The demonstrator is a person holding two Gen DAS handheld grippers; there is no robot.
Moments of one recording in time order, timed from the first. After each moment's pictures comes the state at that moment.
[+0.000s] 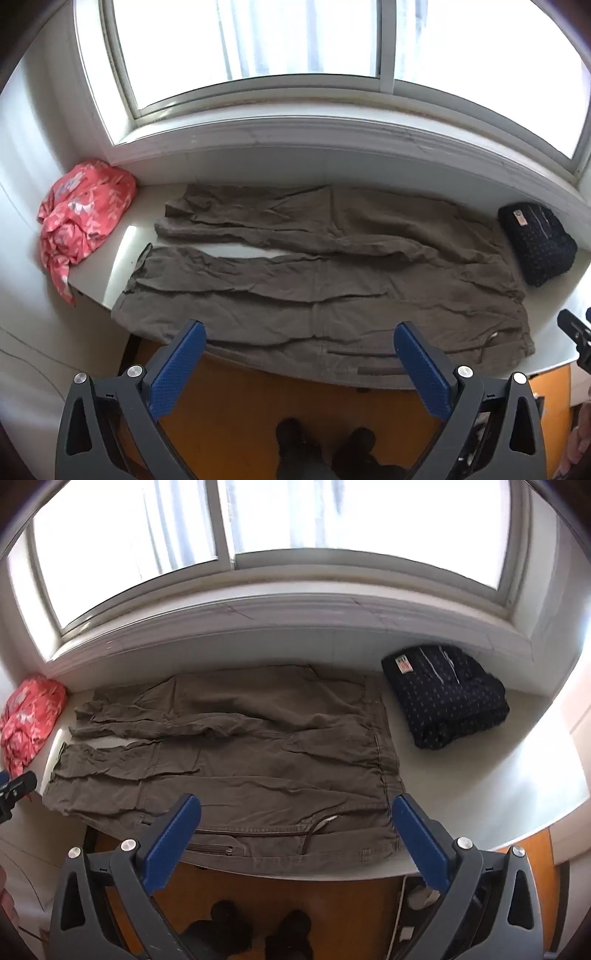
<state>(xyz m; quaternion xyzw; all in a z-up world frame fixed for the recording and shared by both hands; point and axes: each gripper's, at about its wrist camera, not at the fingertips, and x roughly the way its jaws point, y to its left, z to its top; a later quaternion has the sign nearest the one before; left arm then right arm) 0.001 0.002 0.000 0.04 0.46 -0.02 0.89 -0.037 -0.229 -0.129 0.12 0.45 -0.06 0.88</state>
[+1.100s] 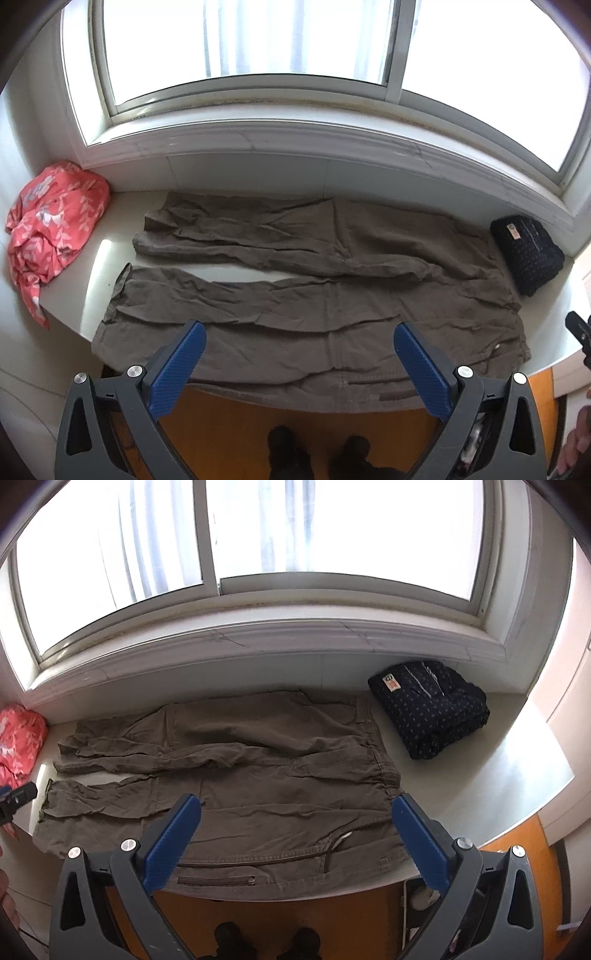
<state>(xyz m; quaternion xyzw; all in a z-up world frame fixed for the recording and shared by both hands) 0.062 0.057 -0.017 0.02 0.47 -0.09 0.88 -0.022 -0.180 -0.114 0.10 0.42 -0.13 0.89</state>
